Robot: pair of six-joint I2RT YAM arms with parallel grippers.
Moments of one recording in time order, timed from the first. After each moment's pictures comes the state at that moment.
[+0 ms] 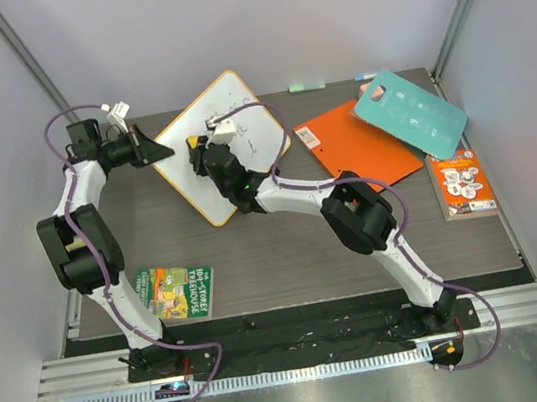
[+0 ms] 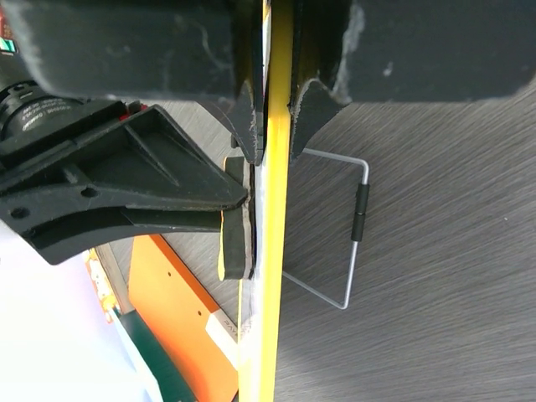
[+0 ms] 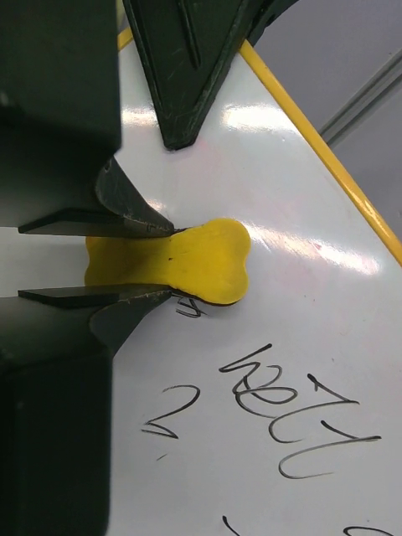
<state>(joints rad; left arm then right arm) 0.21 1.92 1.53 -0.35 1.08 -0.06 0.90 2.32 1.81 0.40 0.52 0.46</state>
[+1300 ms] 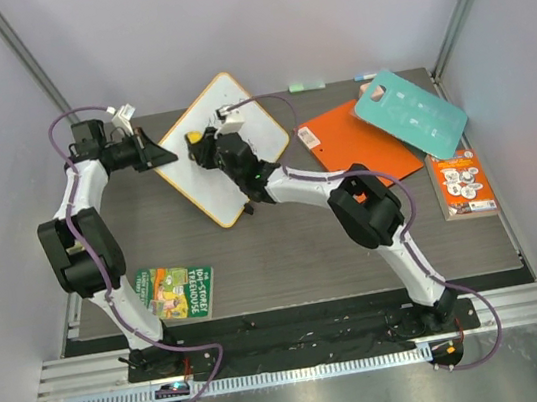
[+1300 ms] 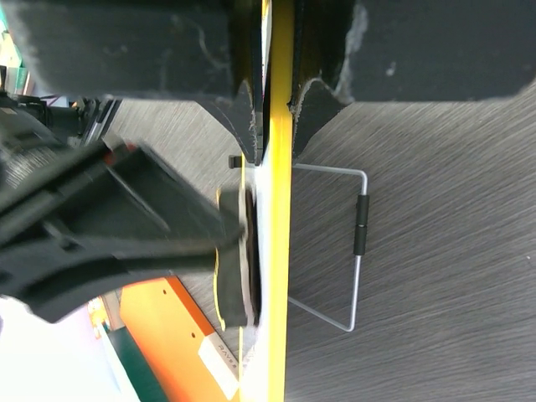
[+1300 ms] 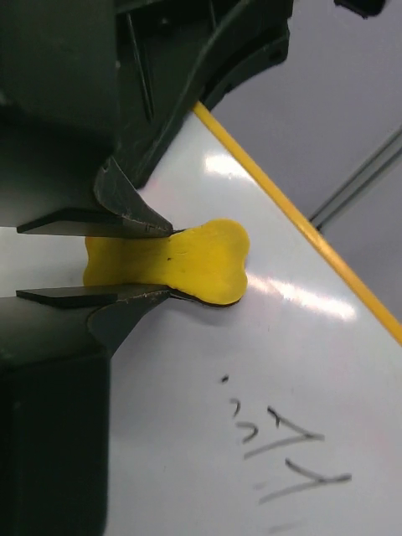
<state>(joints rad) 0.18 1.89 1.53 -0.47 1.02 -0.03 0.84 2.27 1.73 0.44 0.30 0.61</state>
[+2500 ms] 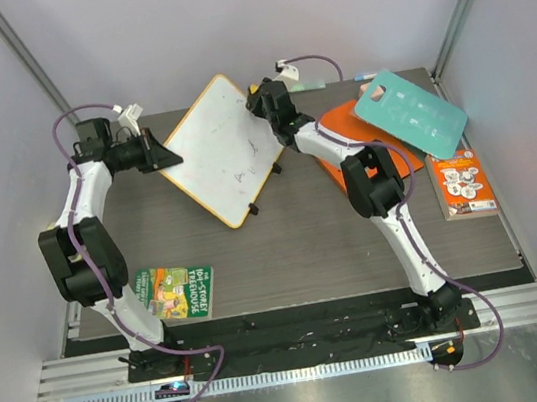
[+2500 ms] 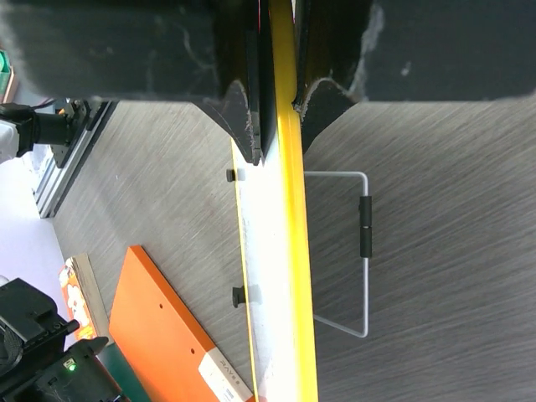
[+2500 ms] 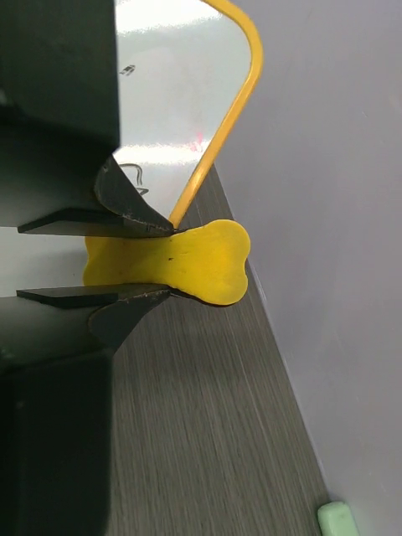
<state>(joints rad) 0.14 1.81 1.49 -0.51 0.96 0.01 0.51 2.51 2.14 0.16 0.31 0.68</state>
